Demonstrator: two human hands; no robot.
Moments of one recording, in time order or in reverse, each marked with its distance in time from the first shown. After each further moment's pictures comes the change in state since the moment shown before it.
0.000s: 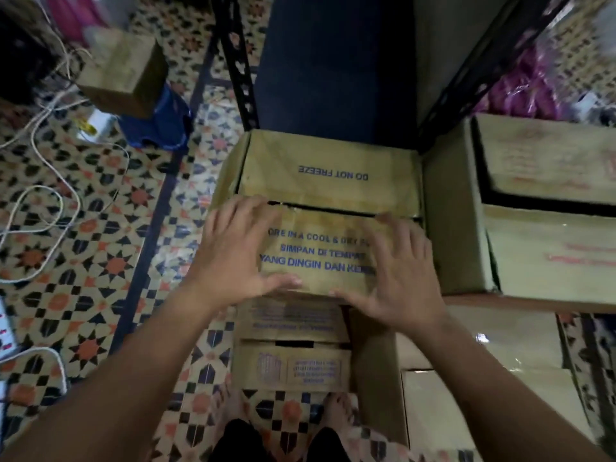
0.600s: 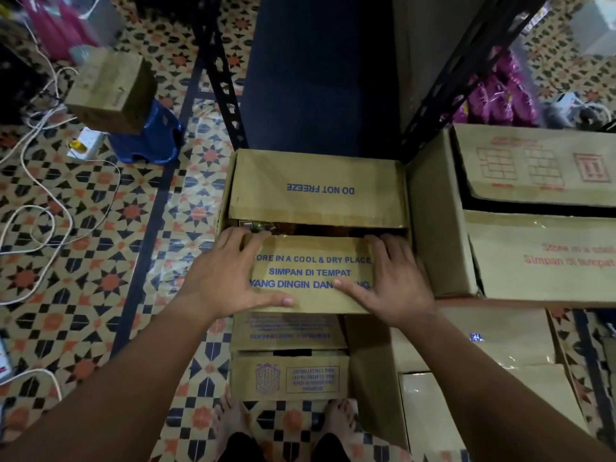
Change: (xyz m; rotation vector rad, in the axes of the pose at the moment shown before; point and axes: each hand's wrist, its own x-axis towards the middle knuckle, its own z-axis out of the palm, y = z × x) left_hand 0.009 -0.007 0.005 0.065 -0.293 -0.083; right_hand 0.008 0.030 0.022 0.067 -0.279 0.277
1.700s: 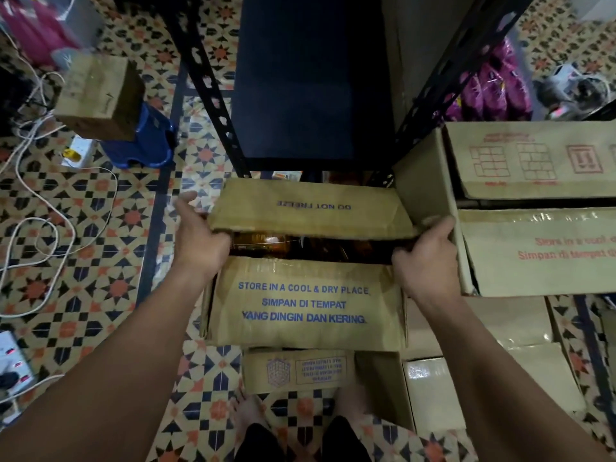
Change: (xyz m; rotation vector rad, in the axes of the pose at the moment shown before) left_hand 0.031 -0.009 -0.053 -0.863 0.324 -0.544; right_hand -0.004 -0.027 -0.078 0.566 0.223 0.530
